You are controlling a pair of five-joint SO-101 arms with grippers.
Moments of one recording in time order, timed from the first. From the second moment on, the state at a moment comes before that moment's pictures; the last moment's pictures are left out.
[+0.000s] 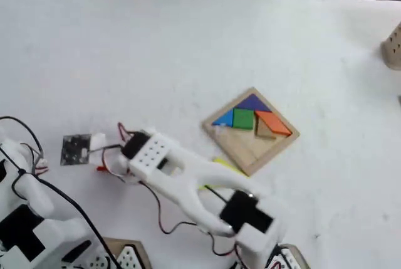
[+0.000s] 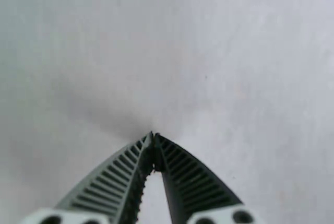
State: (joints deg) left arm -50.6 -5.6 48.4 45.1 8.7; right arm -58.4 13.6 12.0 55.5 38.3
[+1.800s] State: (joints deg) left arm -70.0 -5.1 46.0 27.0 4.3; right arm -55.5 37.0 -13.0 57.8 45.1
